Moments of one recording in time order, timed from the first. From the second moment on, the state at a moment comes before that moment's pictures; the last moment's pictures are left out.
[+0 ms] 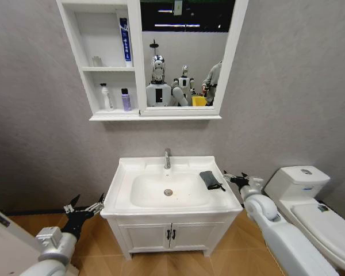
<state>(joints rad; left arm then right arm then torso) 1.86 -1.11 -0.82 -2.38 -0.54 0.24 -0.22 -0.99 0.90 0.36 1.71 0.81 -0.41 0.38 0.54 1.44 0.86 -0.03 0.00</state>
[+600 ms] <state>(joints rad) 1.86 -1.11 -0.83 -2.39 -0.58 0.19 -0.16 -0.80 0.97 0.15 1.47 0.77 -0.43 0.35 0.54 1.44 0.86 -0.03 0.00</state>
